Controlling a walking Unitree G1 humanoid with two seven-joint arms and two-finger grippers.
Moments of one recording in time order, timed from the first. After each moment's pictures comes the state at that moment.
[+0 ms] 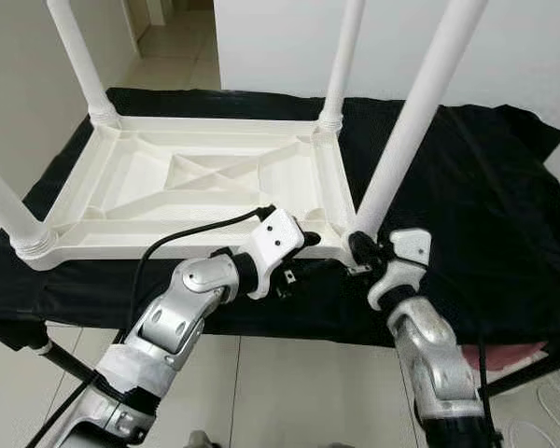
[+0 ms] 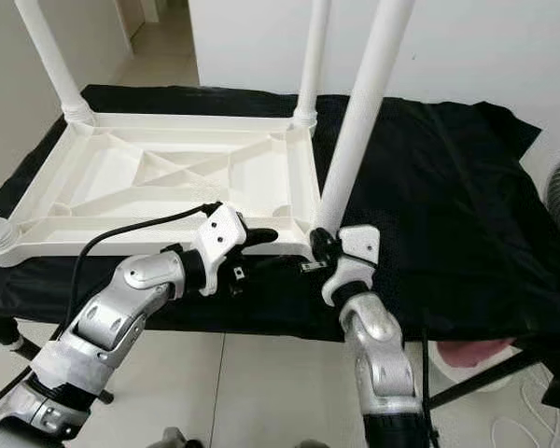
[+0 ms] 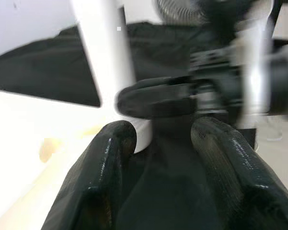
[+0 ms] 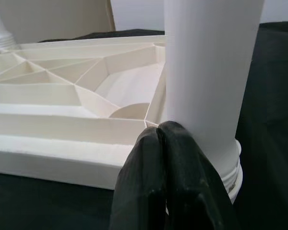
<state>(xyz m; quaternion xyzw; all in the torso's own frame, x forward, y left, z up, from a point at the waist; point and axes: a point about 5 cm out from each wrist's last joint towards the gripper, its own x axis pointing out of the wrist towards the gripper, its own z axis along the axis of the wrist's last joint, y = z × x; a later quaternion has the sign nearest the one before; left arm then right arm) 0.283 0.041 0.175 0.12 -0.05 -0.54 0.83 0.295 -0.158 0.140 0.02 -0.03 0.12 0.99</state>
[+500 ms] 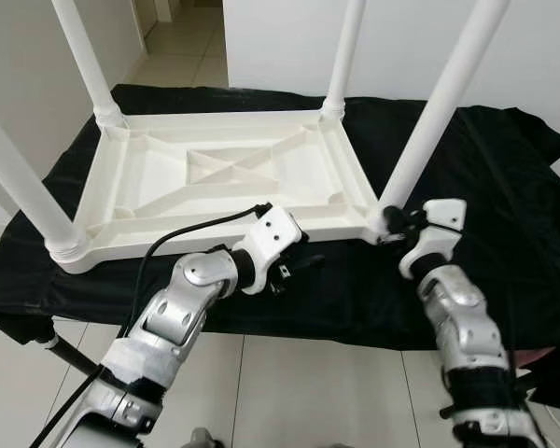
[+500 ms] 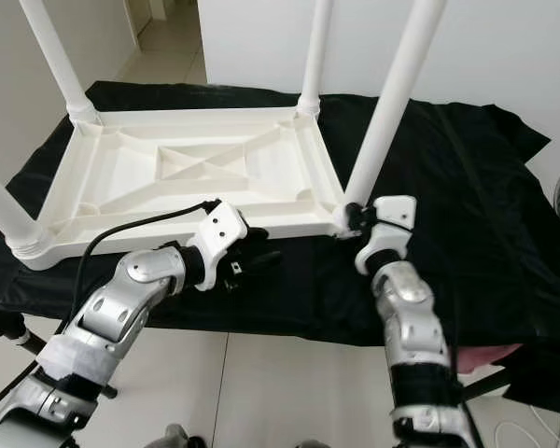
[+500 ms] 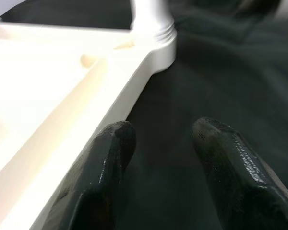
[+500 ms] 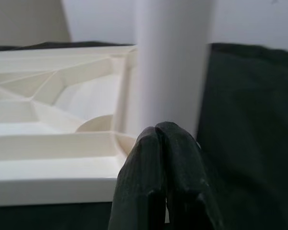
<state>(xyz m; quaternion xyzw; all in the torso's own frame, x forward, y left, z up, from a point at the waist) 0.306 0.057 0.162 0.16 0.02 -0.48 0.86 0.323 -0.215 0.162 -0.01 -0.06 0.05 1.00</state>
